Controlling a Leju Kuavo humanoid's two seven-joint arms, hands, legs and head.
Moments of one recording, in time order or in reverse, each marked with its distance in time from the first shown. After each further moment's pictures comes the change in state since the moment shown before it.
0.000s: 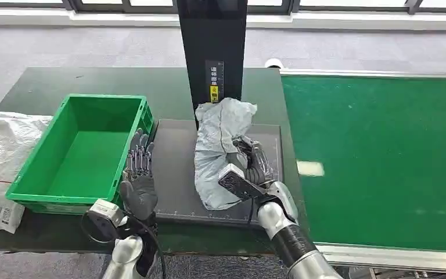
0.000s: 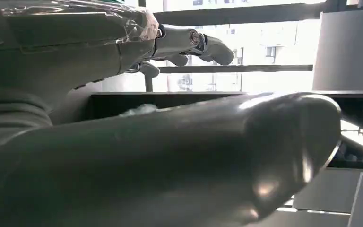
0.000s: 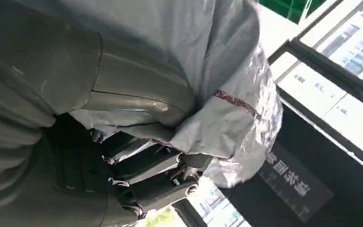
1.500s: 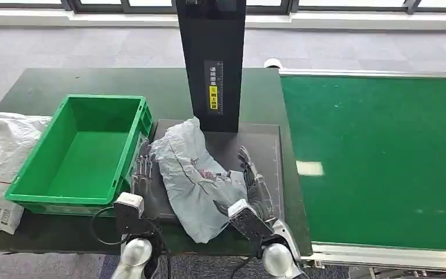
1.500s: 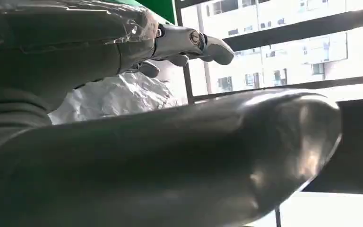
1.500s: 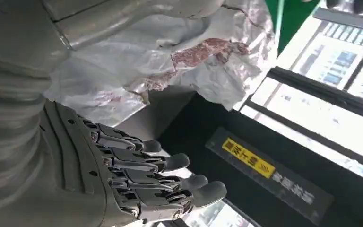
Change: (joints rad) left arm -0.011 0.001 -0.020 0.104 -0.123 0.238 0.115; right arm 0.361 -0.030 0.053 -0.444 -0.117 0.132 0.066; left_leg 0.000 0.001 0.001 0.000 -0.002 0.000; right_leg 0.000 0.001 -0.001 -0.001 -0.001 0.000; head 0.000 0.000
